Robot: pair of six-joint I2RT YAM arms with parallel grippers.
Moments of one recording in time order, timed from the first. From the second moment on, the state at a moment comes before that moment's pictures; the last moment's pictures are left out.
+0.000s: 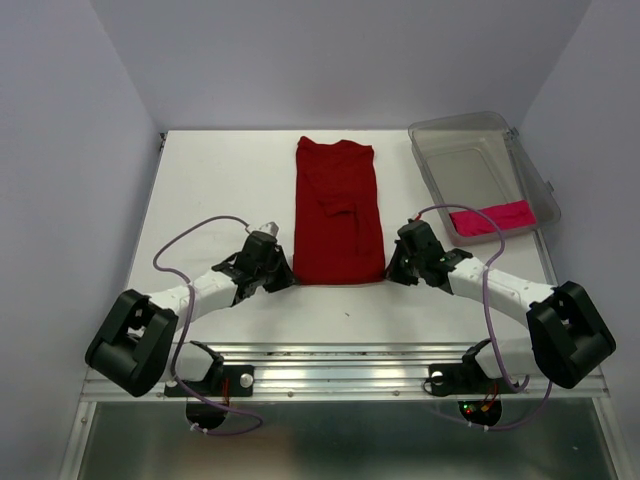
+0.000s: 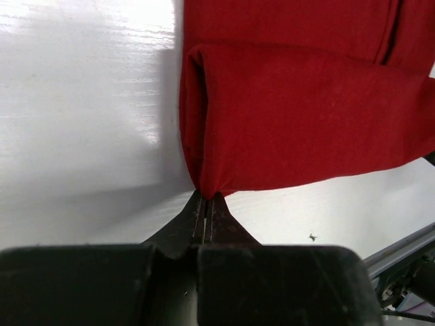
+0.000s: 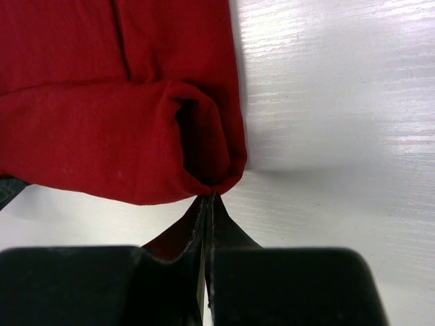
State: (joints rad) left arm -0.54 1.31 0.49 -0.02 0.11 -0.78; right arm 0.56 1.33 0.67 -0.25 0.03 0.81
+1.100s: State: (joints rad) left arm -0.45 1.47 0.85 -0.13 0.14 -0.75; right arm 0.53 1.47 0.92 -0.31 0.14 0.73
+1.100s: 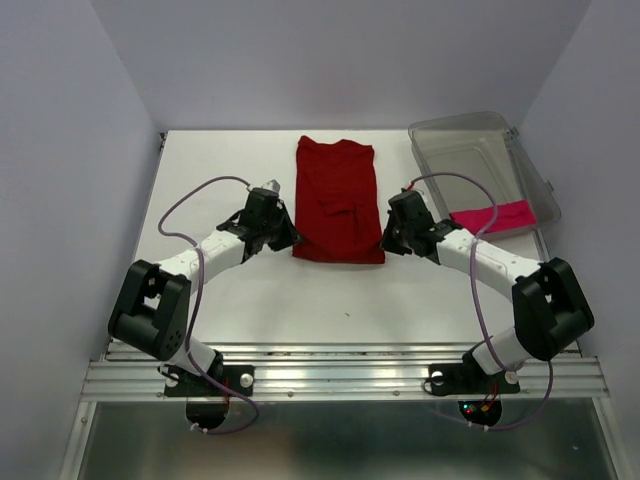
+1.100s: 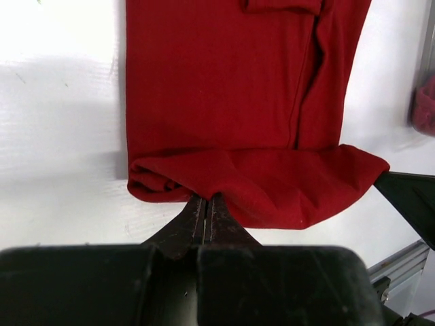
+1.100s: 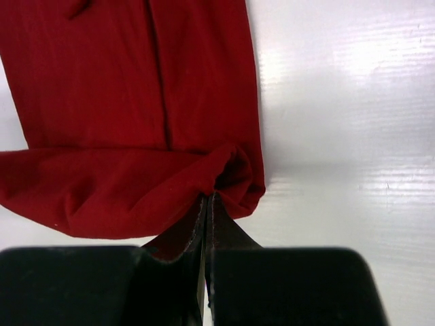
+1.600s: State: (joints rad) left arm -0.41 1.64 0.99 -0.15 0.14 -0.71; right arm 0.47 1.64 1.06 -0.31 0.14 0.66
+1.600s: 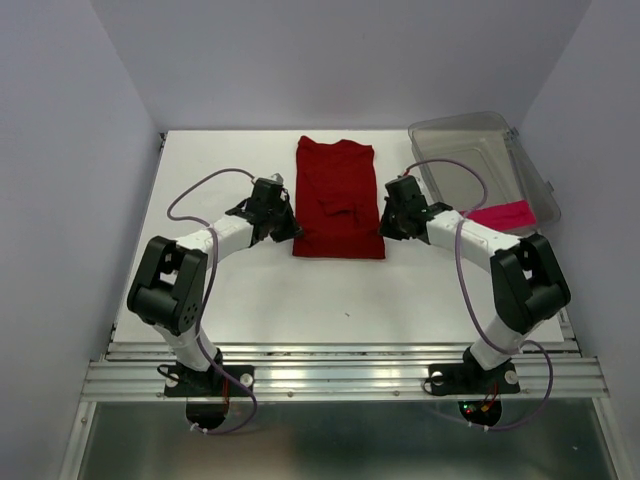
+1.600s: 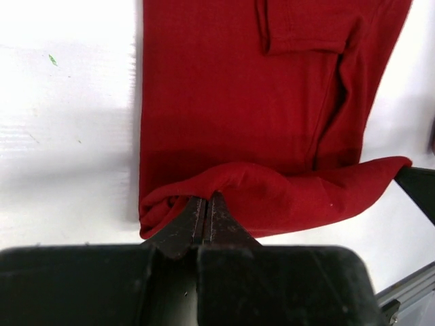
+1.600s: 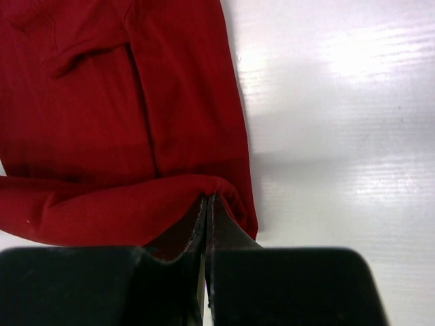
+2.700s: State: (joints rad) left arm -0.44 1.59 1.16 -0.34 -0.04 -0.64; right arm 0.45 1.60 1.16 -0.30 0.10 0.62
